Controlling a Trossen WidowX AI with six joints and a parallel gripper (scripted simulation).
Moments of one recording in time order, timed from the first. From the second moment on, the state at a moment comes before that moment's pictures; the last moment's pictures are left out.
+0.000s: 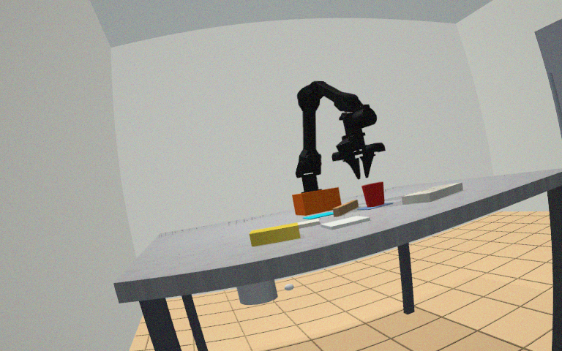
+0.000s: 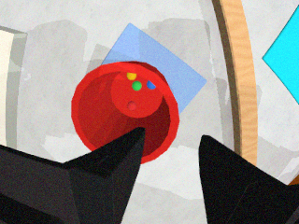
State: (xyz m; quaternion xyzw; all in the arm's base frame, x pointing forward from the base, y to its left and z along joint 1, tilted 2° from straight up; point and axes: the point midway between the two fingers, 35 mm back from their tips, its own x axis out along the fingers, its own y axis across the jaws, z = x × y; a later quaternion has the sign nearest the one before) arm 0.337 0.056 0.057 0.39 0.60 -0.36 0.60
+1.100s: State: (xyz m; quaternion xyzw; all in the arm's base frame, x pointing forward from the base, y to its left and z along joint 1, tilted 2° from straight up) arm 0.340 0.060 0.006 0.39 0.60 -0.36 0.60
